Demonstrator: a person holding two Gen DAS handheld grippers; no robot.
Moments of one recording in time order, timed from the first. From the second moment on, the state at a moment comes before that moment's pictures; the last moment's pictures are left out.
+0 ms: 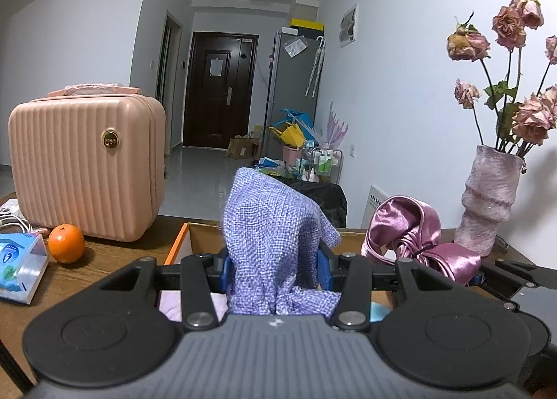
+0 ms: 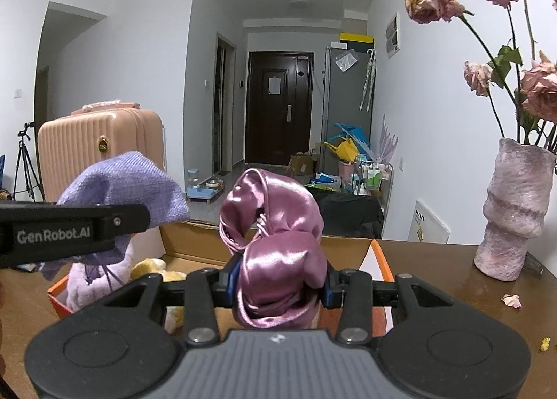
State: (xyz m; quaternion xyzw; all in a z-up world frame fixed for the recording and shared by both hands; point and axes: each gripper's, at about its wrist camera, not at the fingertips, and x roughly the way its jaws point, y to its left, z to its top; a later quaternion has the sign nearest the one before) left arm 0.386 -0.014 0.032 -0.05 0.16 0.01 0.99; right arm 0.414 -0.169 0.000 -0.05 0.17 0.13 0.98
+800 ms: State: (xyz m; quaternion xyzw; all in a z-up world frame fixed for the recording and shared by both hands) left arm 0.427 -0.007 0.012 -0.04 0.19 0.01 0.98; right arm 0.449 -0.158 -0.017 -0.06 0.20 0.13 0.97
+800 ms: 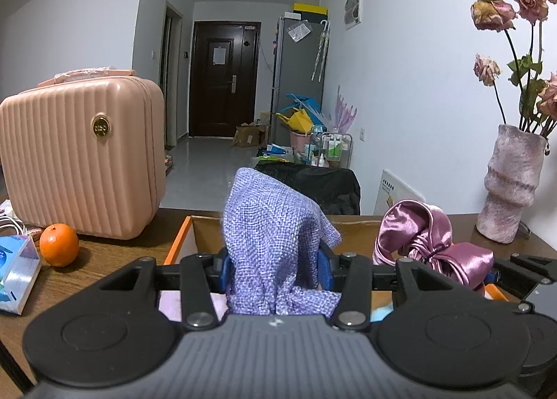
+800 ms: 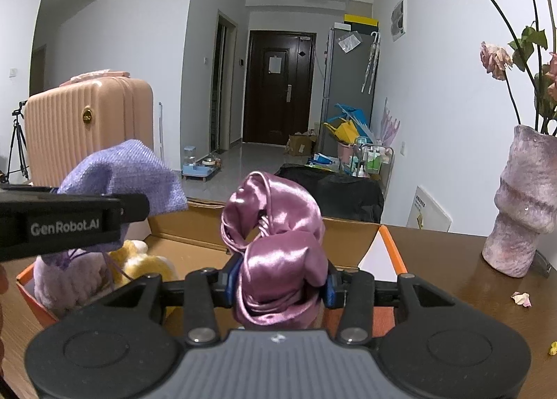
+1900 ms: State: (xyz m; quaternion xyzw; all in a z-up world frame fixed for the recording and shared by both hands) left arm 0.404 0.002 0.022 -0.04 0.15 0.07 0.98; right arm 0.432 -0.171 -0.012 -0.04 0.19 0.10 0.98
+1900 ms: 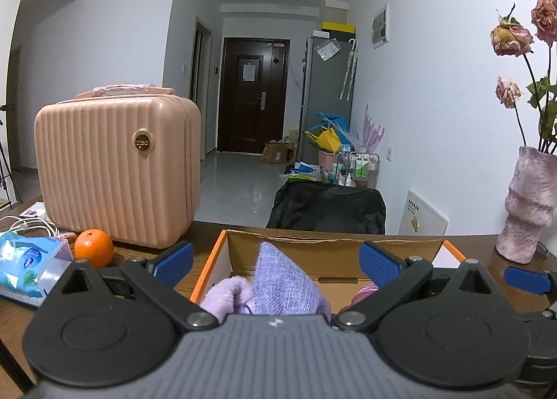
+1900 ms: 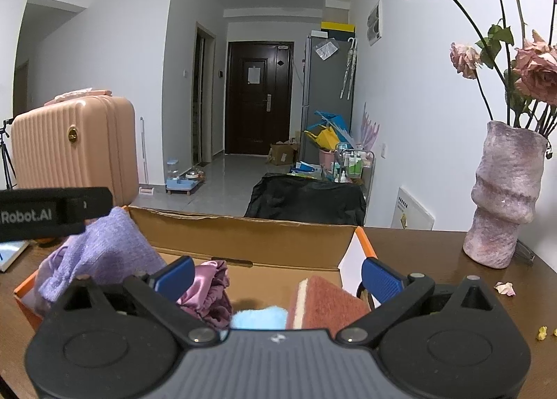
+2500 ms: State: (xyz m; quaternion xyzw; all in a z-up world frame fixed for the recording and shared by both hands) left arm 0.349 0.004 0.016 -0.04 0.15 0.08 0.98; right arm 0.371 -0.196 -0.011 -0.01 0.16 0.11 0.98
